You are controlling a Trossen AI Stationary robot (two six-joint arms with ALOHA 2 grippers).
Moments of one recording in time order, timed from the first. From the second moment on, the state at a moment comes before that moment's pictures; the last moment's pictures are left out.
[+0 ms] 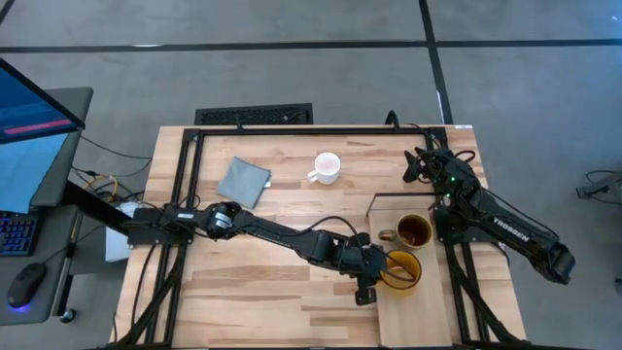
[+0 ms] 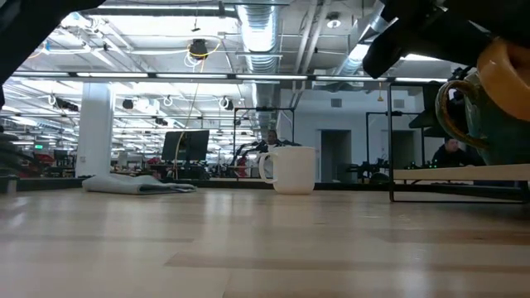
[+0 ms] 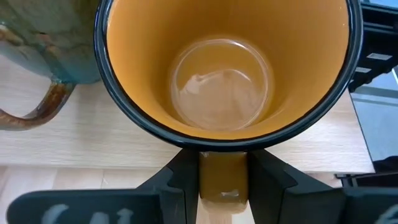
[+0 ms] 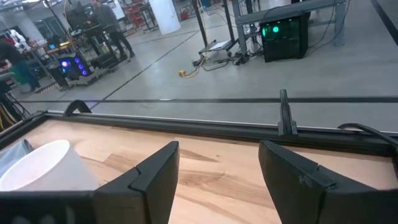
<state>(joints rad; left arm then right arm) -0.29 2.46 2.33 -0.59 -0.09 -0.34 -0.77 0.24 0.02 0.01 0.21 0.31</state>
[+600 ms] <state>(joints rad) -0.28 2.50 2.35 -0.57 -0.01 -0.36 -0.77 0.26 0.02 0.01 0.21 0.31</state>
